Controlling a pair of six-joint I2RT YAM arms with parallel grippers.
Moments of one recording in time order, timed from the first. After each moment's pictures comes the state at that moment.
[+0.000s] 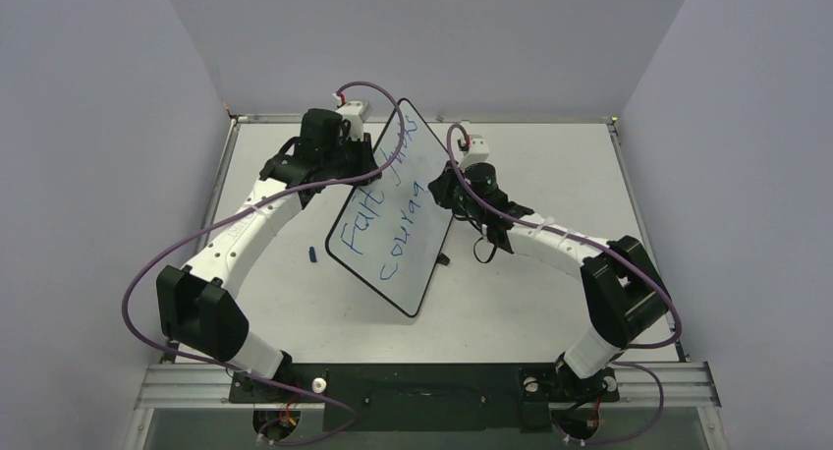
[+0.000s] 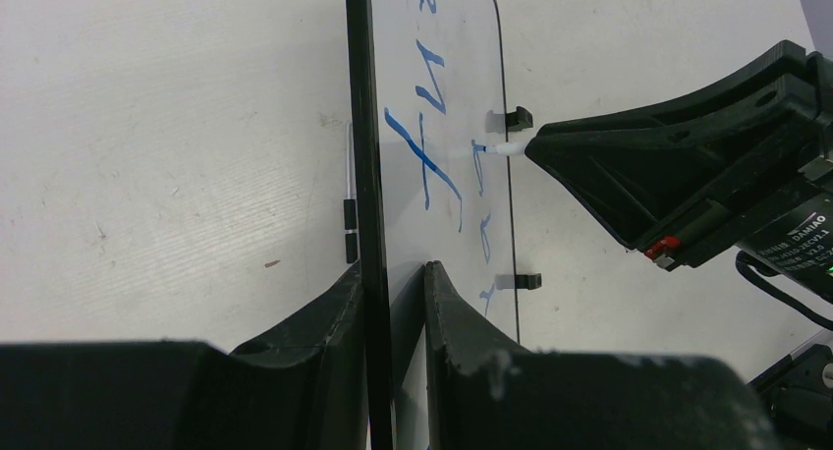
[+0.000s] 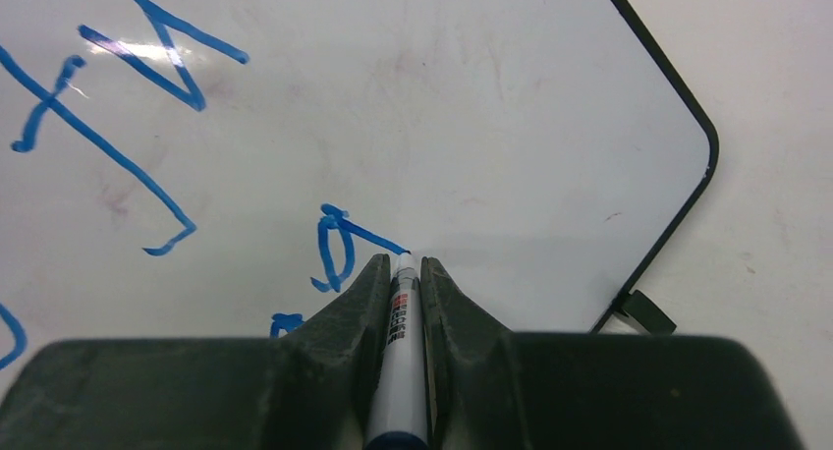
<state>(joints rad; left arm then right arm) -0.41 1.52 1.43 -0.53 0.16 -0.25 0.60 1.62 1.00 0.28 0.04 0.46</state>
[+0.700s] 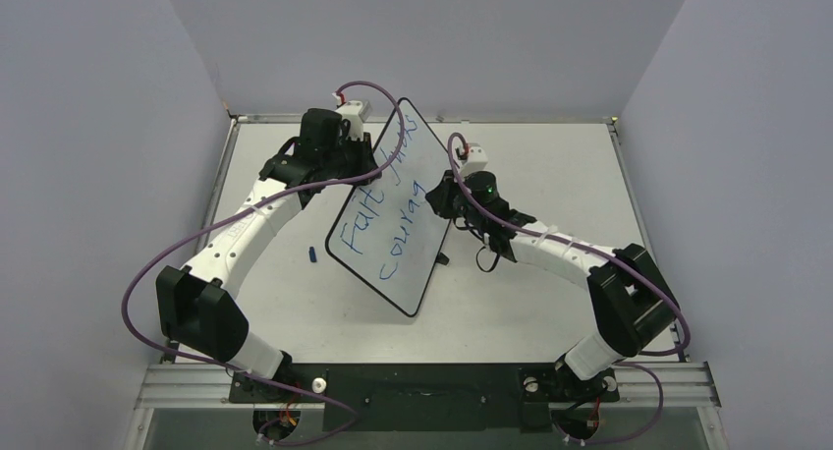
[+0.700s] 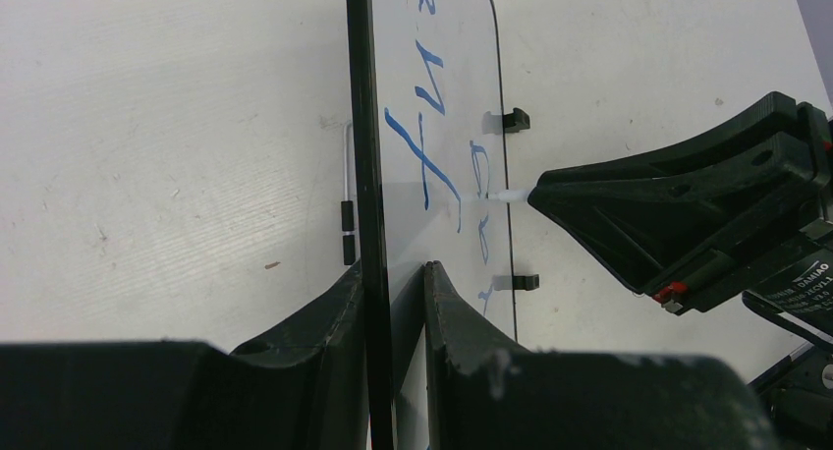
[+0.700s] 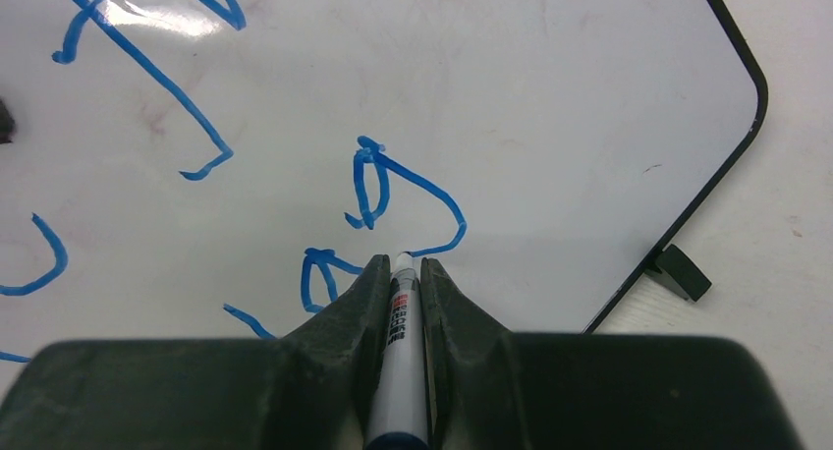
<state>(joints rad) -0.41 1.52 1.43 -0.53 0.16 -0.25 0.62 1.56 0.93 0.27 0.01 0.48</state>
